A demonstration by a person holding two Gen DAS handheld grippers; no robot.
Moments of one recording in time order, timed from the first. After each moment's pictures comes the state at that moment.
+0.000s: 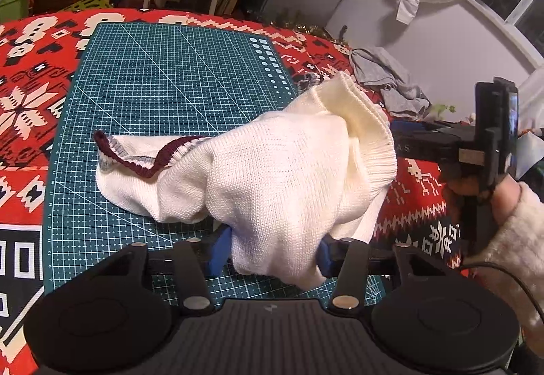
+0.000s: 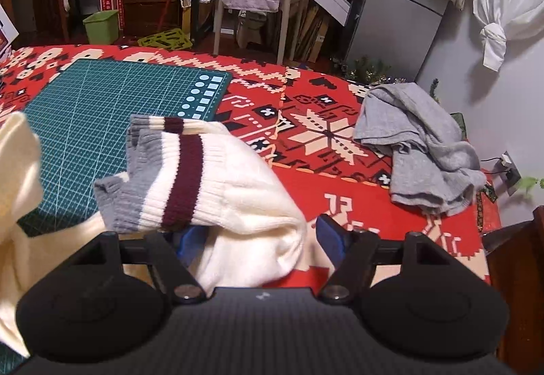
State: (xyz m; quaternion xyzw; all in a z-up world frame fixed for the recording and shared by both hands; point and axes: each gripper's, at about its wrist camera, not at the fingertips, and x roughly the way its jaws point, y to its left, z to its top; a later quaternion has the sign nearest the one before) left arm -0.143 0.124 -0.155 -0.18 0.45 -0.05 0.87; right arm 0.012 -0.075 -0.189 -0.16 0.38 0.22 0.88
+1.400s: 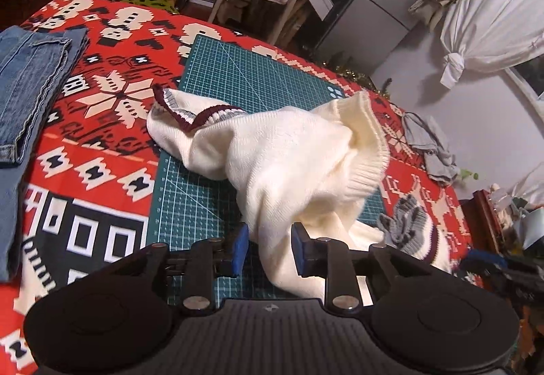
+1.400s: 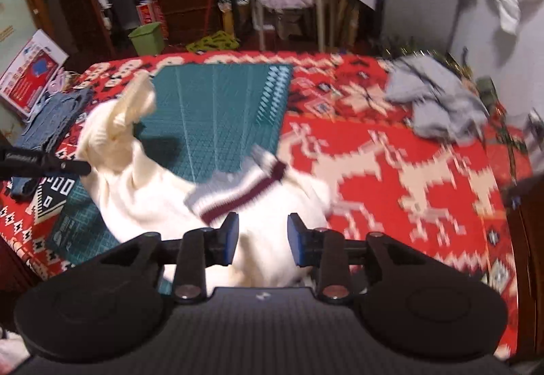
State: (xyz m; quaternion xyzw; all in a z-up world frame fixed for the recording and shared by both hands) left arm -0.188 0.205 -0.141 -0.26 0.41 0.02 0.87; right arm -0.100 -0.098 -0.115 -0.10 0.41 0.31 0.86
